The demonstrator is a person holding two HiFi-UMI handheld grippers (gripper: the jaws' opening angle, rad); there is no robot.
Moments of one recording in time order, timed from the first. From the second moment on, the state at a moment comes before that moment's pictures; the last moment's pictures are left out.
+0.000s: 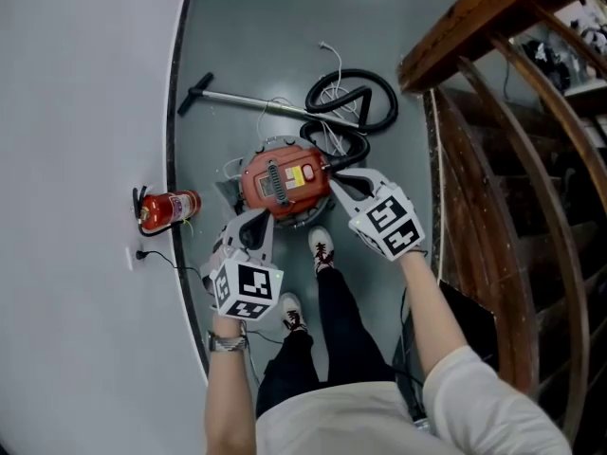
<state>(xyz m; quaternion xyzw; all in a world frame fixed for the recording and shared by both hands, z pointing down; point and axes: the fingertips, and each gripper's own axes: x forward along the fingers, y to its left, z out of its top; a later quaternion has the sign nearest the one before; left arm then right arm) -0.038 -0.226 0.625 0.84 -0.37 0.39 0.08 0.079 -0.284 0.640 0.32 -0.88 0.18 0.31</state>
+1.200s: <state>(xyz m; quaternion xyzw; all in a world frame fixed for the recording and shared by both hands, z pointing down) -0.054 -0.186 0.458 0.85 -0.39 0.35 0.00 0.090 -0.220 0.437 0.37 -0.88 0.07 0.28</state>
